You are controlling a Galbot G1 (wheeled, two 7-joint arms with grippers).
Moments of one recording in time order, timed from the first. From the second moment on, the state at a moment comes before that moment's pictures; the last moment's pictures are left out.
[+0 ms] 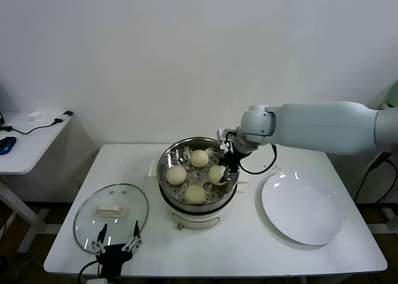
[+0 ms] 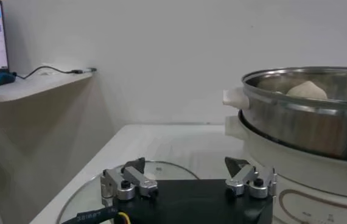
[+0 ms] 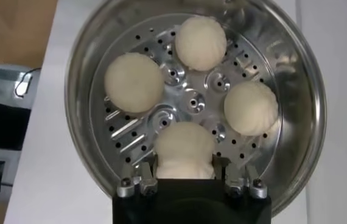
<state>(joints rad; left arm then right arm) 1.82 -1.56 -0.52 -2.16 0.00 0.11 -0.16 0.76 1.08 -1.71 1.45 0.92 -0.44 -0.66</state>
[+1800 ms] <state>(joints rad) 1.75 -1.43 -0.58 -2.16 0.00 0.06 -0.17 -0.68 0.72 0.10 1.58 0.59 -0.04 -0.07</state>
